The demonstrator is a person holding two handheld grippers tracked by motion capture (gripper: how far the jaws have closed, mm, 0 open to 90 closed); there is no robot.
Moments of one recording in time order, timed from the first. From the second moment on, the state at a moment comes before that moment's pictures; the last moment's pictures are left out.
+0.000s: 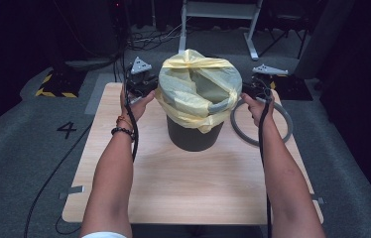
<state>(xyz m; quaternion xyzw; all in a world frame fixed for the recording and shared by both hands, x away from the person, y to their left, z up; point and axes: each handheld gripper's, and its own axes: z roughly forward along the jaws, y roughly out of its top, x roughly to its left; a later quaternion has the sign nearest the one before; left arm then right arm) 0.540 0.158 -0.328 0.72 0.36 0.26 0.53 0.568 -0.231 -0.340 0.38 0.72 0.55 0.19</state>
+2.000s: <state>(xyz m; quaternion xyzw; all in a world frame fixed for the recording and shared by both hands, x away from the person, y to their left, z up) 0.517 0.161 -0.342 0.72 0.38 0.20 0.54 0.537 -0.246 -0.365 0.38 0.75 0.53 0.09</state>
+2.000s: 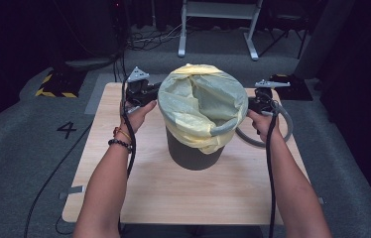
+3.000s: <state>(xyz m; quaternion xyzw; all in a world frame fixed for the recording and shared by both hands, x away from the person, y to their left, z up) 0.483 0.194 -0.332 0.72 0.35 0.27 0.53 0.499 -0.290 -0.306 0.33 0.70 0.59 0.22</state>
